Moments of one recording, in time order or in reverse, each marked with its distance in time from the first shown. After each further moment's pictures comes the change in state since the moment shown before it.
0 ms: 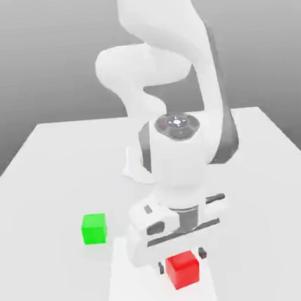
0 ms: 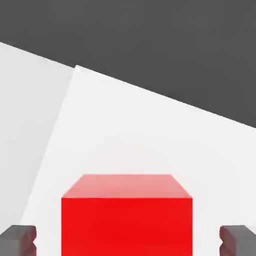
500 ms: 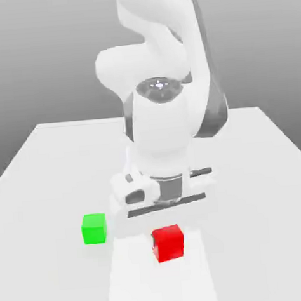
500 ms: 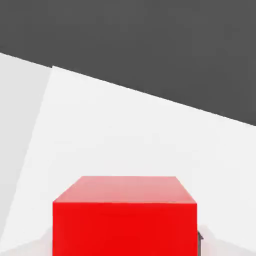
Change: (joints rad) arm -0.146 -0.320 -0.075 -0.120 -0.098 -0.196 0.060
